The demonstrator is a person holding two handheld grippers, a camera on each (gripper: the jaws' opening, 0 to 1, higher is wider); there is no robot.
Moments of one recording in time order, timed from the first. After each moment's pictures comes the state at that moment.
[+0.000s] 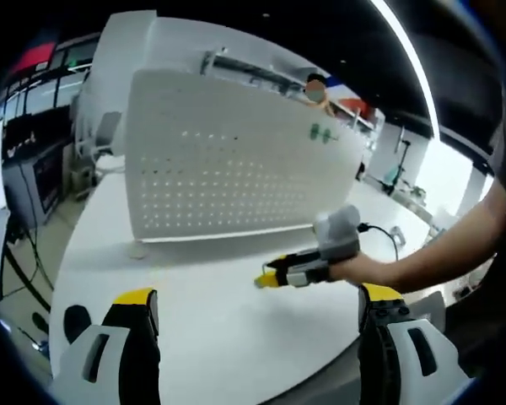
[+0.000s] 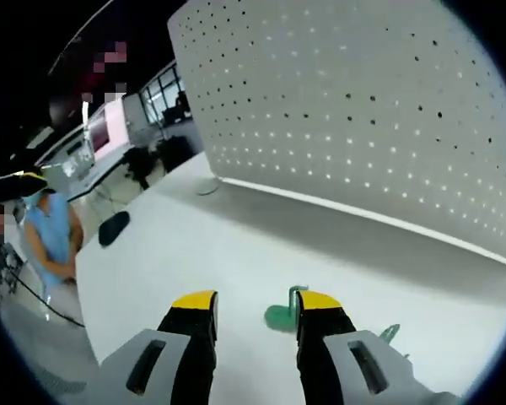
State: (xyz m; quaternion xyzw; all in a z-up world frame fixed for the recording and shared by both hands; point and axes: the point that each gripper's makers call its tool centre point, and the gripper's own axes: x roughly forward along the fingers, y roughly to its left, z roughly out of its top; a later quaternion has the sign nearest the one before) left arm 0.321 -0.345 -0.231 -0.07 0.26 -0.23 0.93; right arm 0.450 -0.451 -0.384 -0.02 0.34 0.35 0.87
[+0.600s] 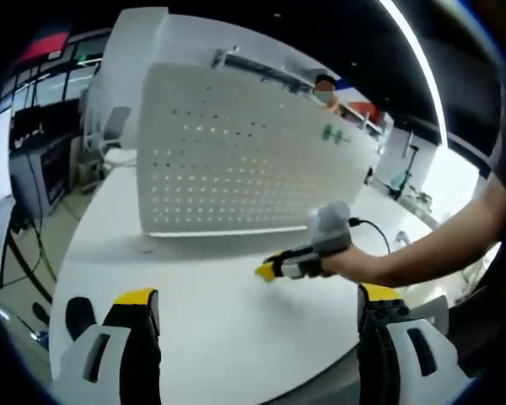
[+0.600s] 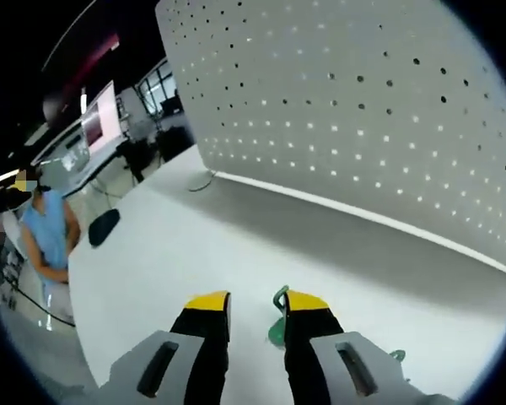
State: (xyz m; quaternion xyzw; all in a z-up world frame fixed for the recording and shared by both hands) left arm 0.322 -0.335 -0.236 -0.08 0.27 -0.21 0.94; right arm 0.472 -0.444 -0.397 -0.04 0.36 0.35 0.87
